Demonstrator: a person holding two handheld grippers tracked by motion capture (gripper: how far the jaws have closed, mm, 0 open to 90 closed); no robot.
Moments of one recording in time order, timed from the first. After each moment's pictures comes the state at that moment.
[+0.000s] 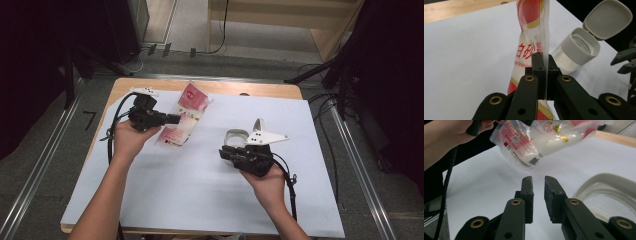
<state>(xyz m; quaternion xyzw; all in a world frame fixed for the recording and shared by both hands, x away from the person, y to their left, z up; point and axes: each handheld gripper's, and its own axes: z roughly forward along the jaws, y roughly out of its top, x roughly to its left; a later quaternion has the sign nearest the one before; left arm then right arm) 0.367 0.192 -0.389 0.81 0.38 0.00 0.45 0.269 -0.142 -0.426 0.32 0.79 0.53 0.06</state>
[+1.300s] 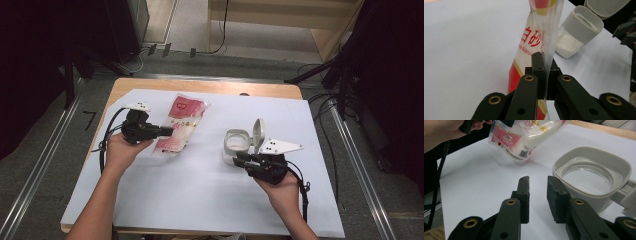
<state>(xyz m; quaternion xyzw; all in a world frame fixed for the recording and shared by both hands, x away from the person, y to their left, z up) 0.342 0.219 -0.419 0.81 0.37 0.00 0.45 0.258 -0.178 -0.443 0.32 0.79 0.52 0.07</state>
